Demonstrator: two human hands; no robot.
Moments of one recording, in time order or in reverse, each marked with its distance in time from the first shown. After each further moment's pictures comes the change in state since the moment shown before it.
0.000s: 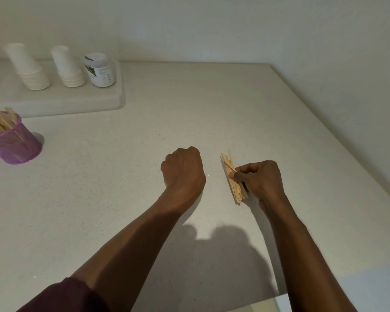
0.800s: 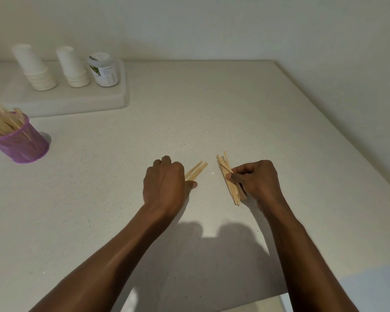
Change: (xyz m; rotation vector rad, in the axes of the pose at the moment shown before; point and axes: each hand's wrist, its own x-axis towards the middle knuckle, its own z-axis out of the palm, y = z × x) left_hand -0.021 -0.059 0.008 0.060 0.078 0.139; right_hand -0.012 -0.004 0.013 -0.034 -0.060 -0.051
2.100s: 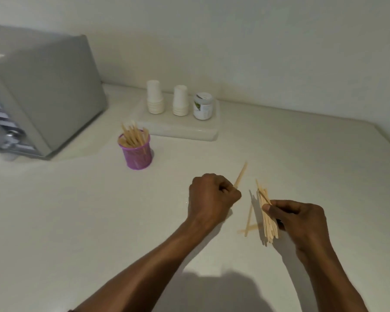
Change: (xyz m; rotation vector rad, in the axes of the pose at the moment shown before) left_hand 0.007 -0.087 -0.055 -0.729 0.296 -0.247; right_hand -0.024 -0.083 0.075 0.214 -0.163 -0.141
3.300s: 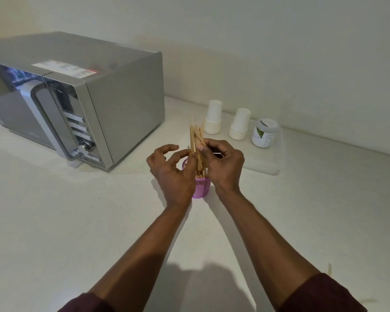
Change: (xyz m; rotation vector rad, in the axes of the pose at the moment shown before) left_hand 0.125 -0.132 -0.155 -0.276 0.843 -0.016; right_hand 0.057 -0.148 0.349 0.291 -0.180 -0.625
